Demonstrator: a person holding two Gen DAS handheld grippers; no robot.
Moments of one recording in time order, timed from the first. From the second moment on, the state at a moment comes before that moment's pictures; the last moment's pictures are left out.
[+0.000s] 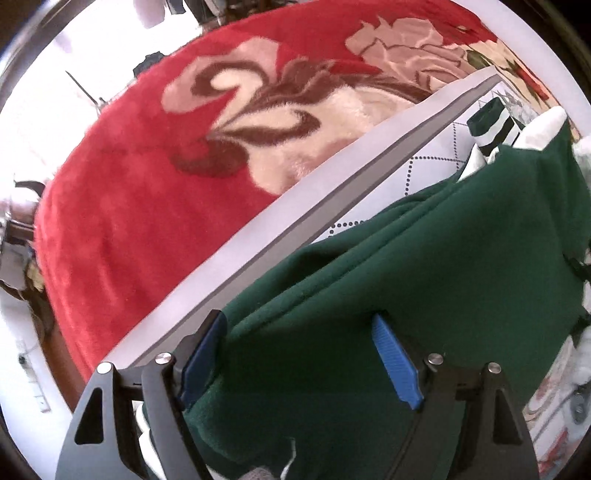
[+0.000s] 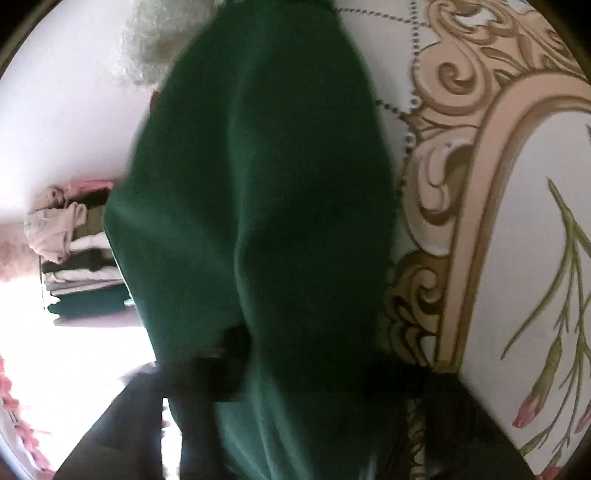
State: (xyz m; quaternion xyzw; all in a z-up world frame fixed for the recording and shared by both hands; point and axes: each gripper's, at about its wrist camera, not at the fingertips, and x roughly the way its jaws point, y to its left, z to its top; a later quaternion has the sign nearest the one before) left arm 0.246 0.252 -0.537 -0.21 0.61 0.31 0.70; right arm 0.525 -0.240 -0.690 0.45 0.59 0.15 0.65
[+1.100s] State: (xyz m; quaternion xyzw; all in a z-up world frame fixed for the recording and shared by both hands) left arm 0.231 0.153 -0.520 -0.18 0.62 0.28 0.71; right arm 0.276 -0.332 -0.504 0.21 0.74 0.07 0.63
